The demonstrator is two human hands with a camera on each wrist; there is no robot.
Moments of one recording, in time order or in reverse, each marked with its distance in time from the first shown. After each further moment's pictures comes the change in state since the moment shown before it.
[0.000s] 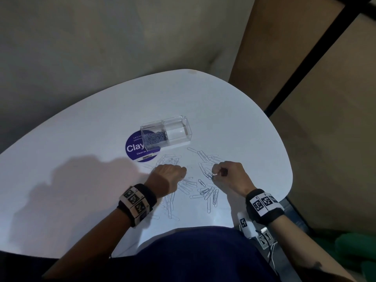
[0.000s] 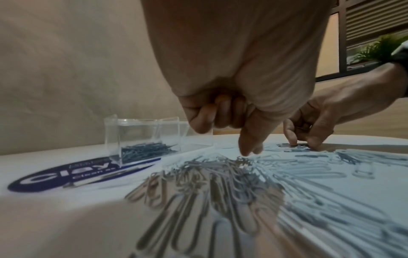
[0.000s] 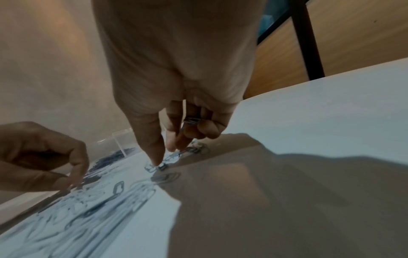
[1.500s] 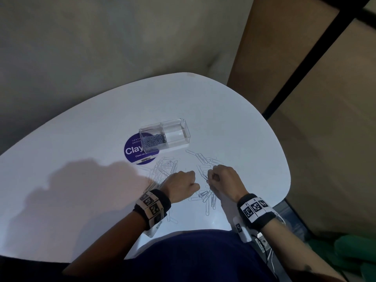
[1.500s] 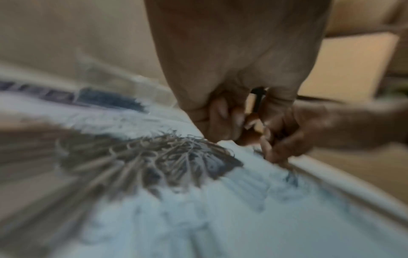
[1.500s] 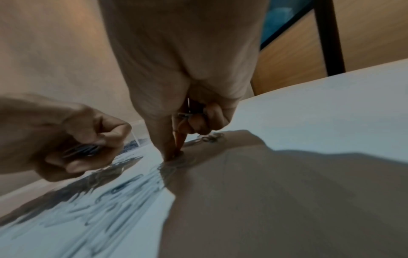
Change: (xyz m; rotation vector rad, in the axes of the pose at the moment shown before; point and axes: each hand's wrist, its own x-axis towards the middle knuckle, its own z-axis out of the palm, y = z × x) left_hand 0.012 0.039 0.009 -0.374 -0.003 -0.063; right_hand 0.000 -0.004 0.017 -0.286 0.017 -0.178
